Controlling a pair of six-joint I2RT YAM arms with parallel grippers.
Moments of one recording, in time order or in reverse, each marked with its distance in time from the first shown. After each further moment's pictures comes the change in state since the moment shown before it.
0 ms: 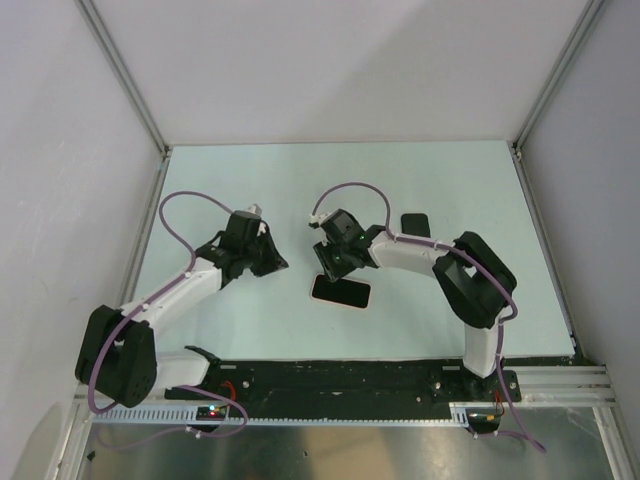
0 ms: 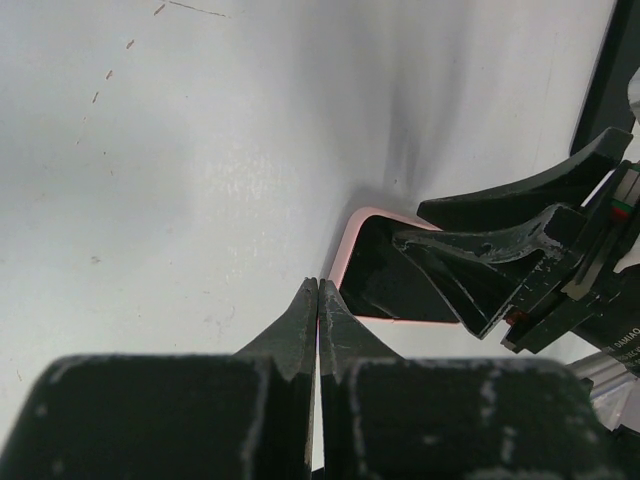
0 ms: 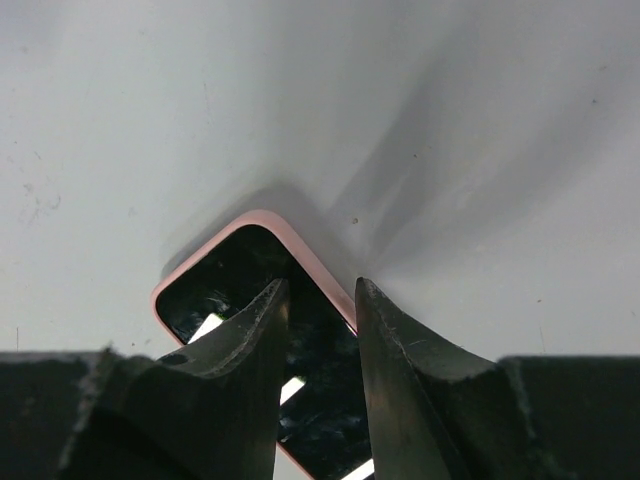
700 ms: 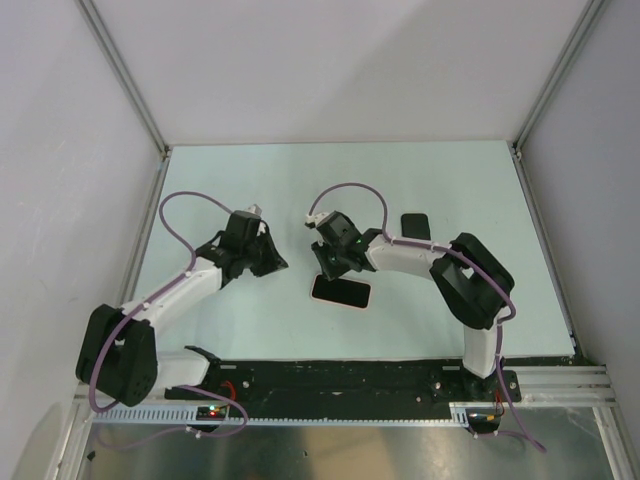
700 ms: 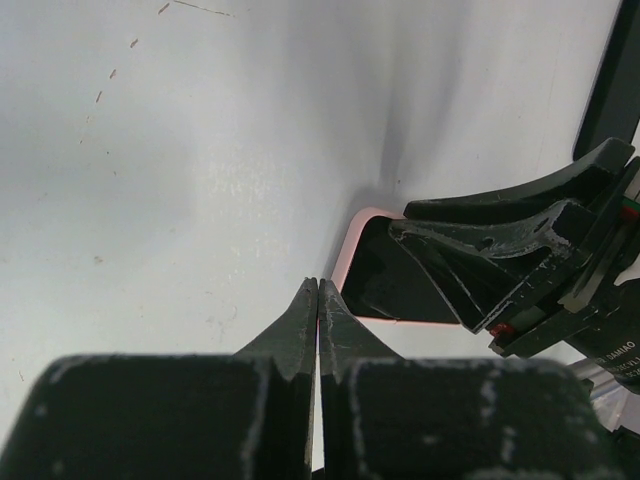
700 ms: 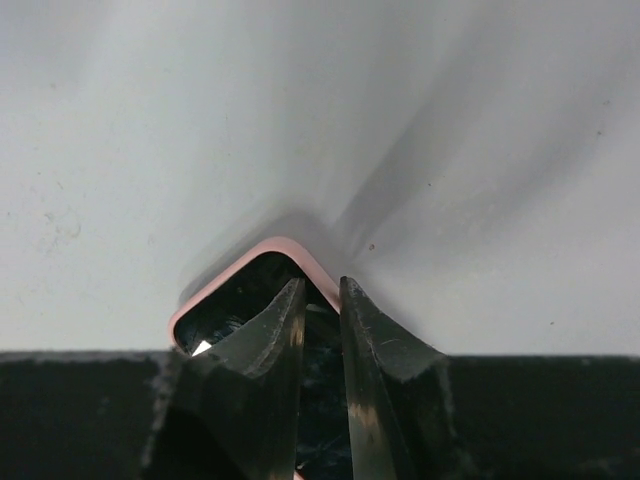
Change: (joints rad) left arm 0.004 0.005 0.000 -0.001 0.003 0.001; right arm 0.029 0.017 -0.006 0.058 0.043 0.021
